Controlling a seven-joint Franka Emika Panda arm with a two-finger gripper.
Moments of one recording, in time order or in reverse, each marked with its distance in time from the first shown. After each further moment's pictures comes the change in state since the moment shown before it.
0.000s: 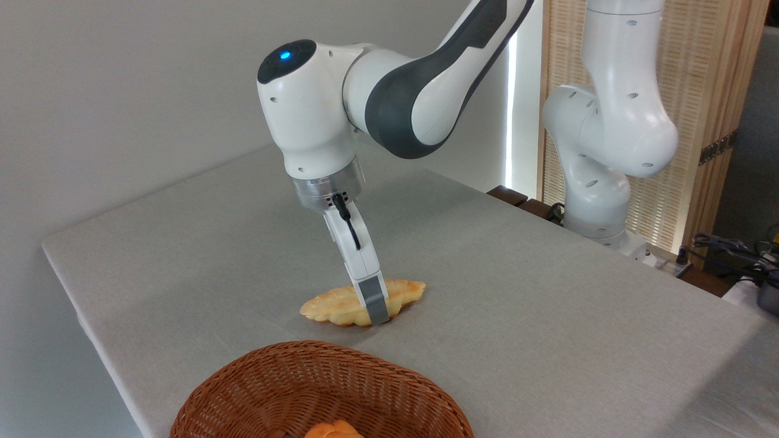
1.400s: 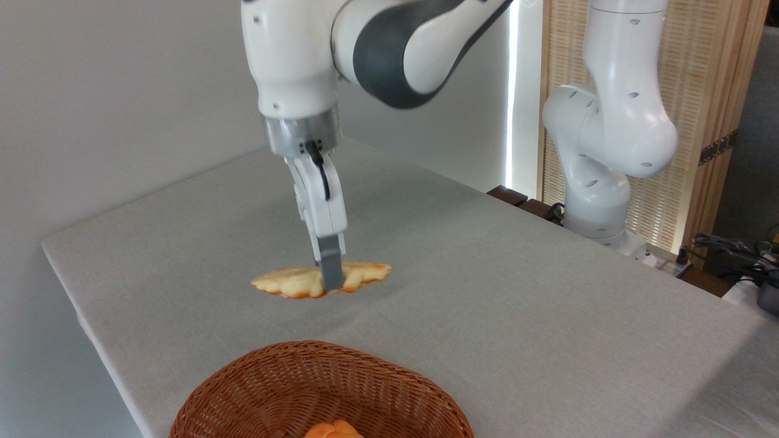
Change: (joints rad) arm -0.008 -0.037 0.018 0.140 -0.003 0.018 0.002
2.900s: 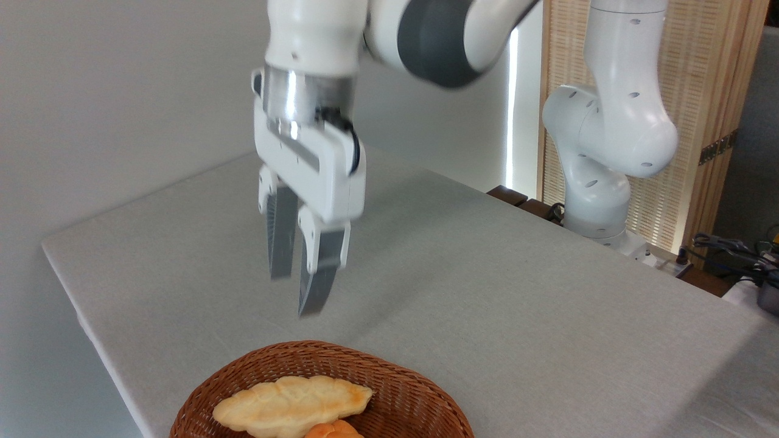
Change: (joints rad) arm 0.001 -0.010 0.113 0.089 0.000 0.132 -0.103
